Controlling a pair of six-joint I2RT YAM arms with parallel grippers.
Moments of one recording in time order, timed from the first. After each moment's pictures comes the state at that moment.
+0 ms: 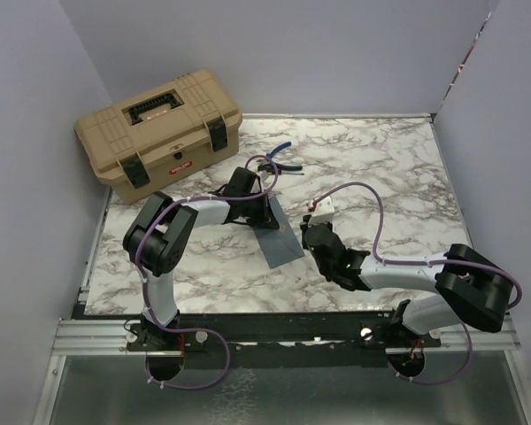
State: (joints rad) left arm -0.51 1.90 1.03 0.01 0.45 -0.62; right arm 1.00 1.39 0.53 0.44 0.76 0.30
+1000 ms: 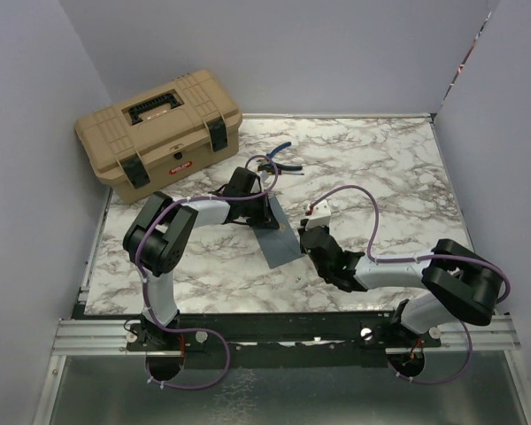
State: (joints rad) left arm -0.51 1.90 1.03 0.01 0.45 -0.62; right arm 1.00 1.47 0.51 0.48 0.72 0.33
